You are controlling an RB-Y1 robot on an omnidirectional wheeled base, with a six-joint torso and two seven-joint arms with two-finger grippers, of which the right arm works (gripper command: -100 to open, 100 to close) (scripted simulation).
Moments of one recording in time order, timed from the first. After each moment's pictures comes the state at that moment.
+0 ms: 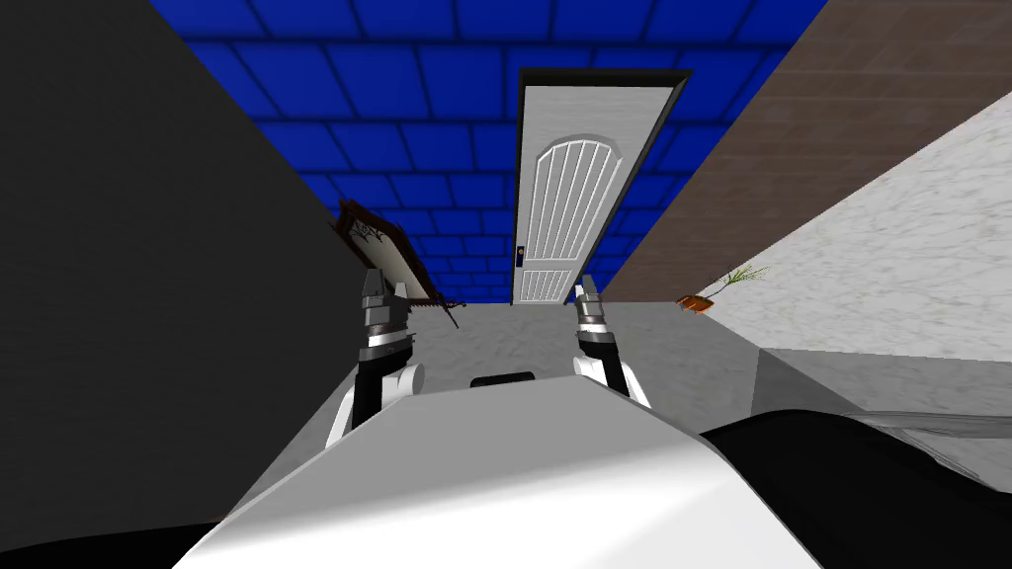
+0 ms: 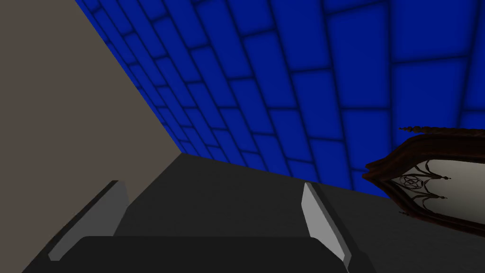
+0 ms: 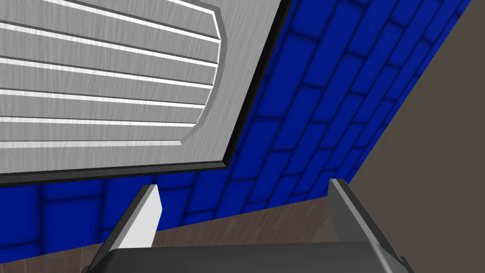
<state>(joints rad) 0.54 -0.04 -0.06 -2.24 0.08 -0.39 0.13</state>
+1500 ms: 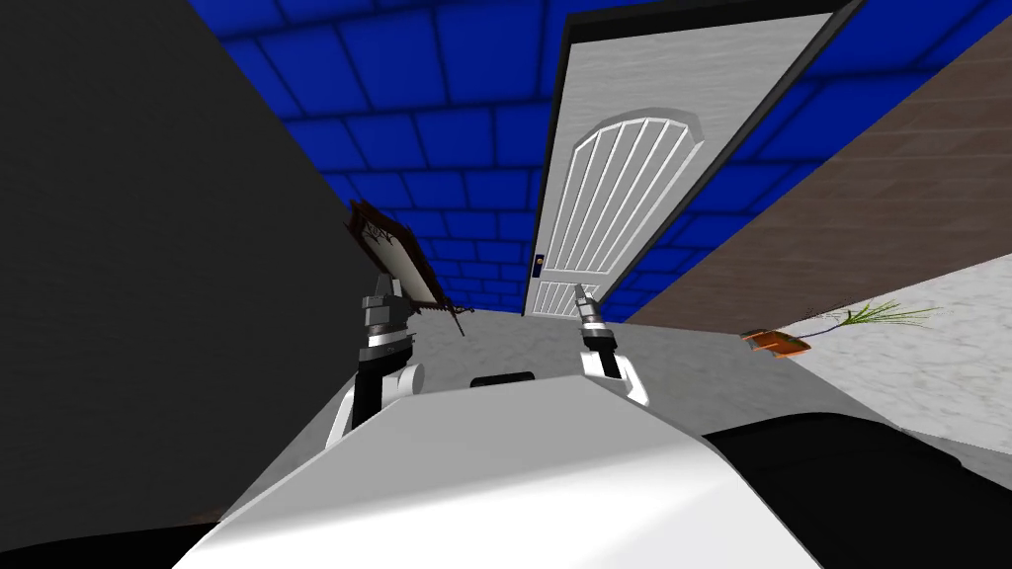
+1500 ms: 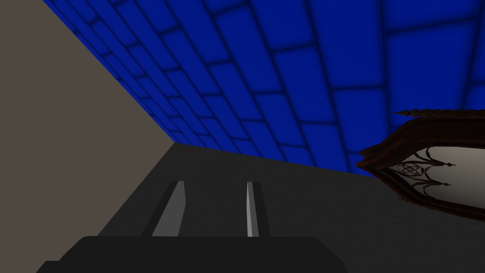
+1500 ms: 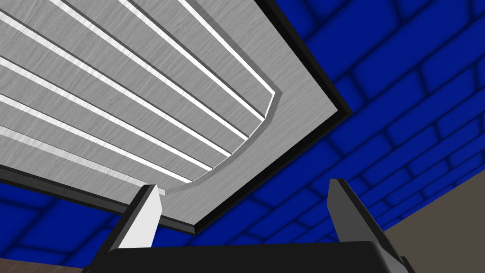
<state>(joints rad) 0.41 -0.07 -0.24 -1.97 0.24 -0.37 0.41</state>
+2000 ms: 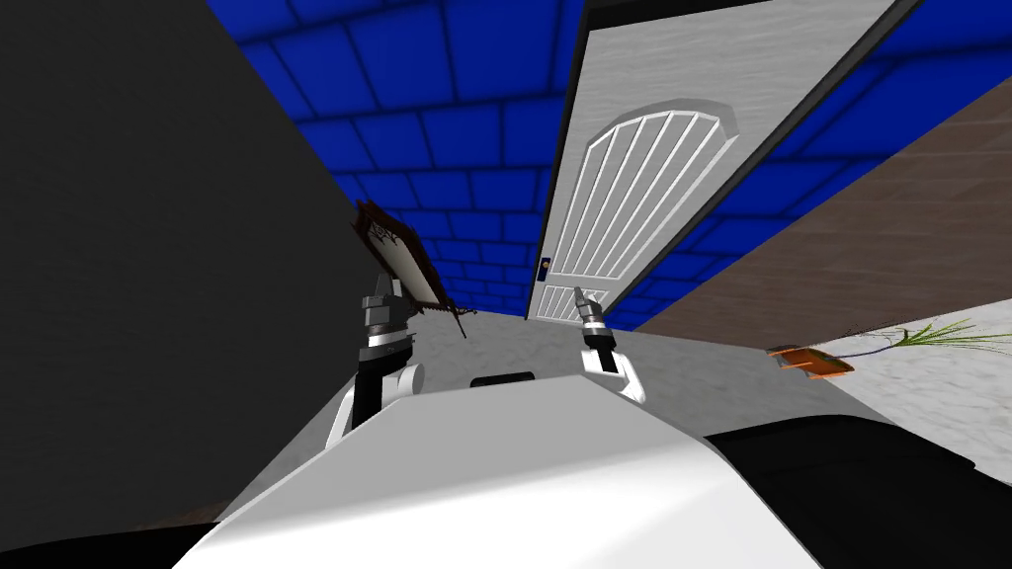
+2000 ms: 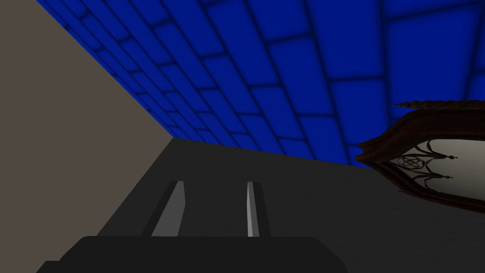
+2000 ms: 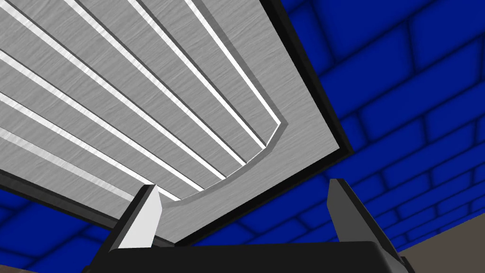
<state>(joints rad) 0.35 -0.07 -0.30 -1.87 0.30 -0.37 0.51</state>
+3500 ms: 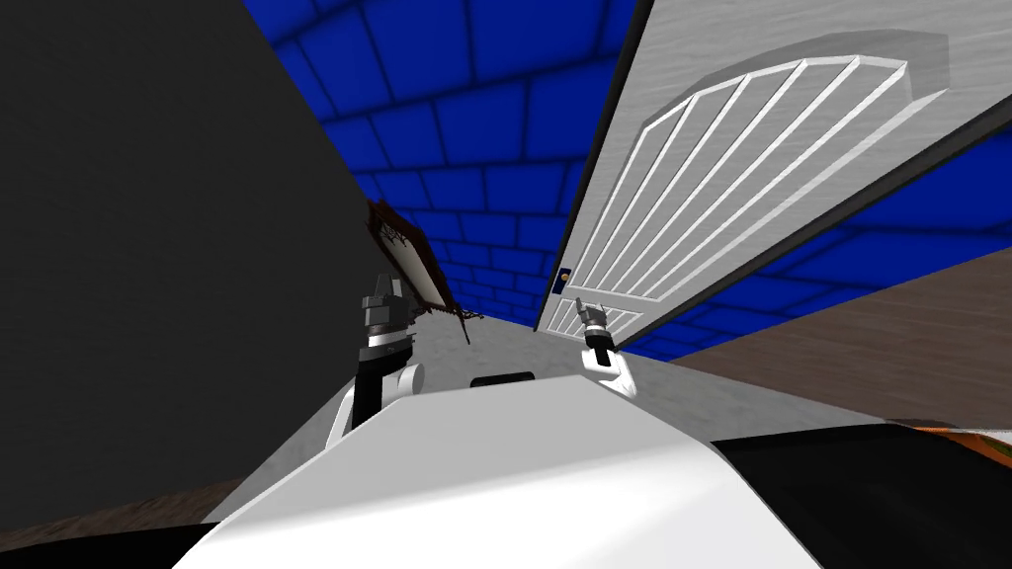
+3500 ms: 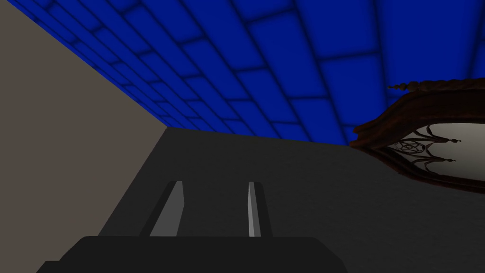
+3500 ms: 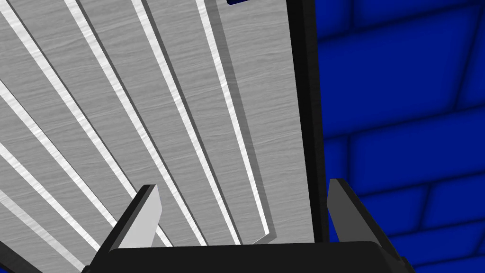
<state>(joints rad) 0.21 -0.03 -0.48 -1.60 0.46 -0.35 0.79</state>
